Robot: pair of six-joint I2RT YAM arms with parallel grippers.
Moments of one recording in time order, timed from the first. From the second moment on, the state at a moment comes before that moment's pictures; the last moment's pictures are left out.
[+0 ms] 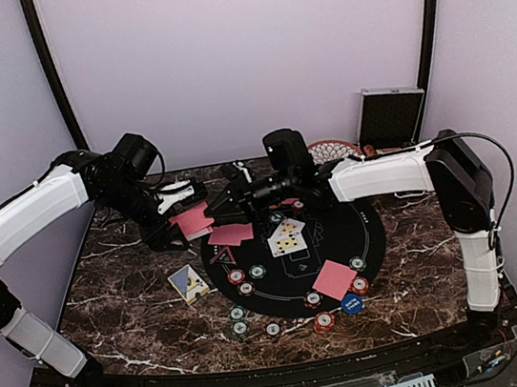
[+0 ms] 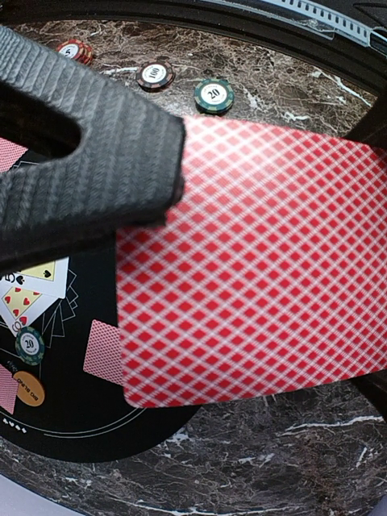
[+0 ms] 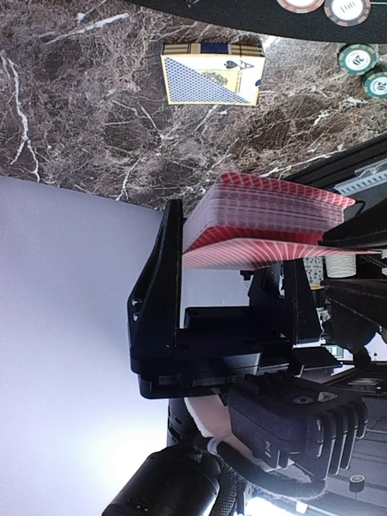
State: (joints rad) left arm -0.55 1.52 1.41 -1.05 0.24 0.64; right arm 0.85 2.05 1.53 0.23 -0.88 1.21
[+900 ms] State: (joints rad) left arm -0.55 1.52 1.41 -1.05 0.23 0.64; right arm 0.72 1.87 1.42 -0.02 -0.84 0.99
